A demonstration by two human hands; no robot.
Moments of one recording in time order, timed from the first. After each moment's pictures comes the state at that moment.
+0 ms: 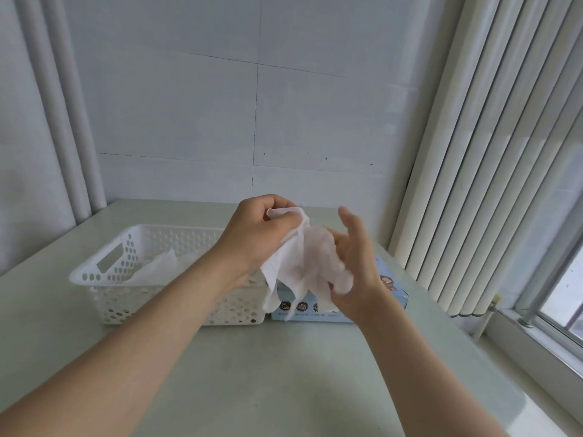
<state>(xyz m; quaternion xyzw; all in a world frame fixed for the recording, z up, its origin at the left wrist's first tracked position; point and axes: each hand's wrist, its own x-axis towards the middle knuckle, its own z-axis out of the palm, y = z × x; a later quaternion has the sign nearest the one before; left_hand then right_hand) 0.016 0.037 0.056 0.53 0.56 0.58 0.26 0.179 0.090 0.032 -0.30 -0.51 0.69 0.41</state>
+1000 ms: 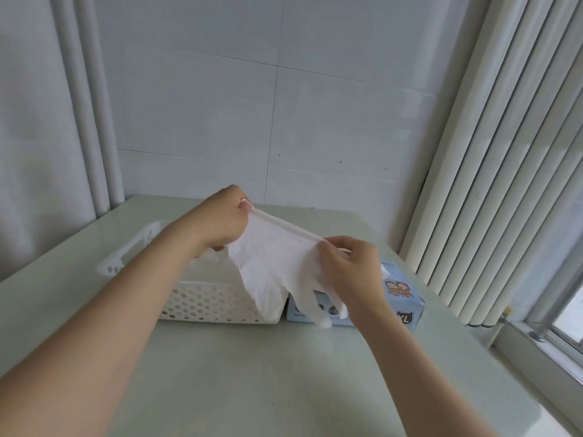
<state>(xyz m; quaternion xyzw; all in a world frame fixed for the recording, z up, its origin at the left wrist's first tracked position) -0.063 0.029 0.072 0.53 0.75 0.37 0.14 0.156 0.086 0.014 -0.46 -0.66 0.36 0.47</state>
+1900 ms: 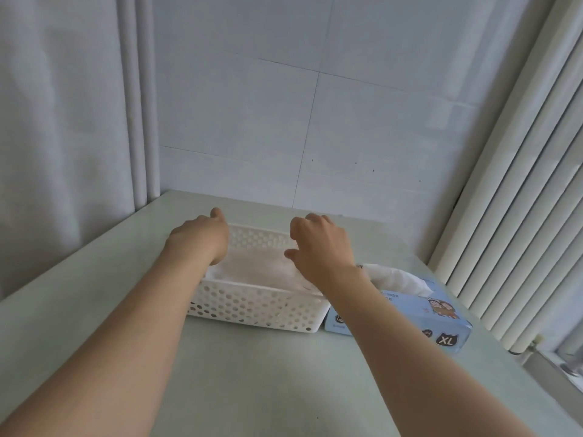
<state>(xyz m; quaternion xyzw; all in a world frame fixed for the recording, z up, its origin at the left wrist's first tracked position) -0.132 0.008 0.041 0.45 0.89 0.04 0.04 0.043 0.101 0.036 -0.38 -0.90 -0.14 0.18</state>
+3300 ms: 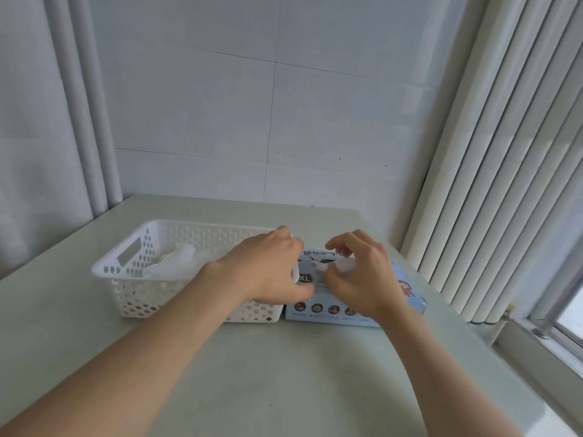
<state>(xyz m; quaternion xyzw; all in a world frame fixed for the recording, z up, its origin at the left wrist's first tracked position) 0.004 0.033 0.034 0.73 0.68 0.06 -0.05 0.190 0.132 -0.017 -0.34 -0.84 0.05 0.41</state>
